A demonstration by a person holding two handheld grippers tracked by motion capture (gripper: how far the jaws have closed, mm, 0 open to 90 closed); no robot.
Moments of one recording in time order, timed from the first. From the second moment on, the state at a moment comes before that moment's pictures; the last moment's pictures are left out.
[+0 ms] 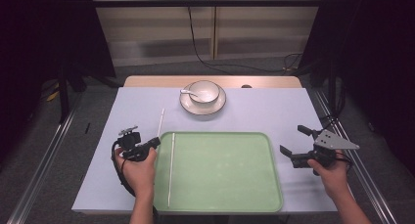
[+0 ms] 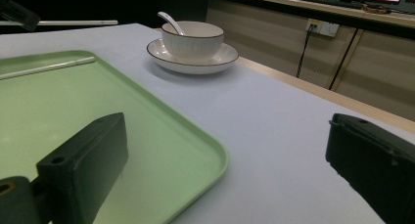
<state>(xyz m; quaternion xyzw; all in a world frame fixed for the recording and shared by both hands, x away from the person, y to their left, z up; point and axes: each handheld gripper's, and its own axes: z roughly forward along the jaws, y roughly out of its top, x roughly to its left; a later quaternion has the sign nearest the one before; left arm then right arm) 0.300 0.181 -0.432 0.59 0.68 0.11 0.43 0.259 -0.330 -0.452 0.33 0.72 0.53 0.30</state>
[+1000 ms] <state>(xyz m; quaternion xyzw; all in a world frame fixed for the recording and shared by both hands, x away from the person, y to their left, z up) 0.261 0.175 -0.442 0.59 0.67 0.11 0.44 0.259 -0.330 -0.452 0.33 0.72 0.53 0.30</state>
